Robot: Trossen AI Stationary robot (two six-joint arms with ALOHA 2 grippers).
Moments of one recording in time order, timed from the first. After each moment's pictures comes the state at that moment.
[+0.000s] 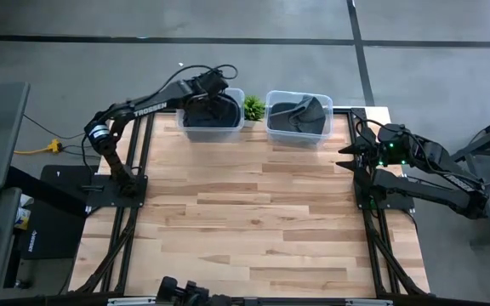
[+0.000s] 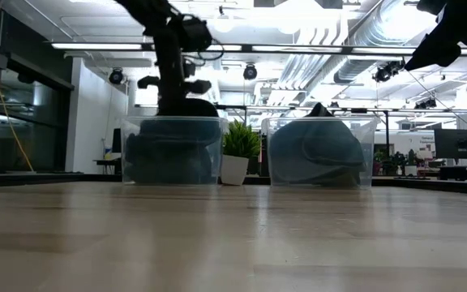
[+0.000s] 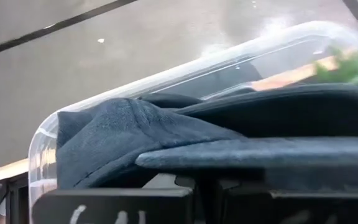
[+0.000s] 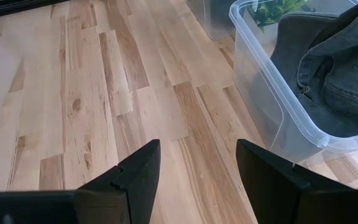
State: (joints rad) left arm 0.61 1.71 1.50 -0.79 -0.51 -0.48; right arm -0.45 0.42 0.75 -0.95 -0.16 0.00
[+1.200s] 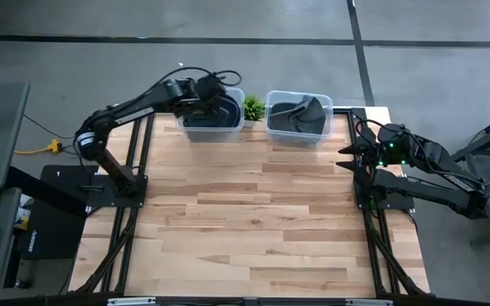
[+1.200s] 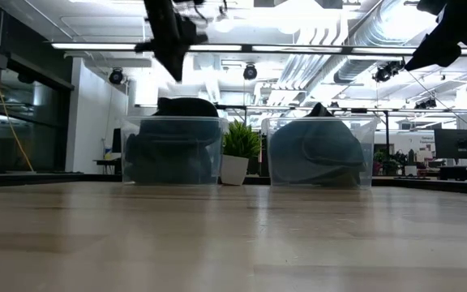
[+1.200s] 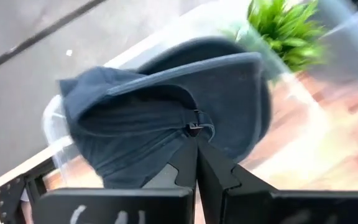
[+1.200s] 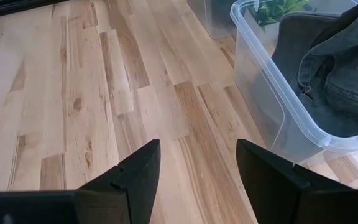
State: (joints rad) left arm 0.46 1.60 1.66 -1.09 -0.44 -0.42; right arm -0.45 0.42 0.75 -0.95 -0.17 0.00
